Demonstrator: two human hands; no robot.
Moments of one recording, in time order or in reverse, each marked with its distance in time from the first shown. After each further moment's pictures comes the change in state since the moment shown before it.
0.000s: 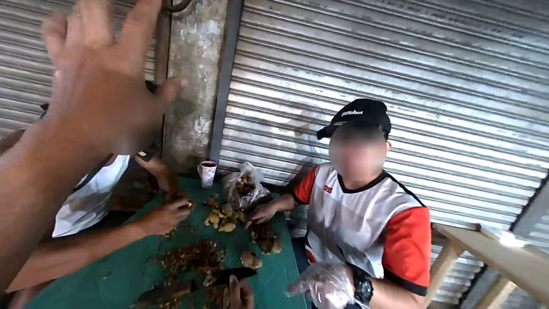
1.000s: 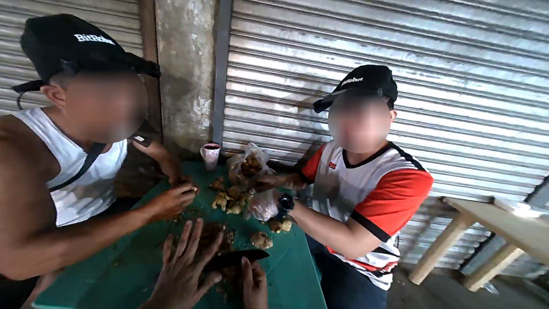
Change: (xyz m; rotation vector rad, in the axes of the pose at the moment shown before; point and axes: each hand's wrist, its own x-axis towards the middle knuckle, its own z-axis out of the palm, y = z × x) left_hand -0.347 0.088 0.091 -0.307 -0.708 -0.052; right_hand -0.002 -0.009 0.003 -0.247 0.073 -0.036
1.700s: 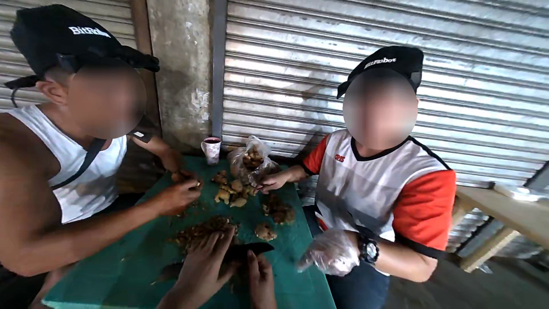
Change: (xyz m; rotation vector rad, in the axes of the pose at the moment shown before) left_hand 0.020 0.024 0.012 -0.102 -0.103 -0.028; right_hand -0.001 0.002 -0.003 0.044 -0.039 0.033
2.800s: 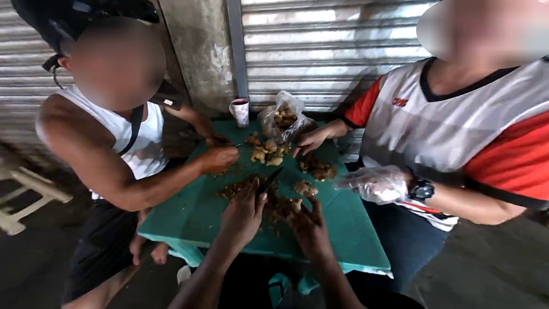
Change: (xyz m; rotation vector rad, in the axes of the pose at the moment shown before) left_hand 0.019 0.013 -0.052 -0.232 -0.393 -0.547; right_hand 0.007 -0.005 -0.014 0.386 0.009 0.286
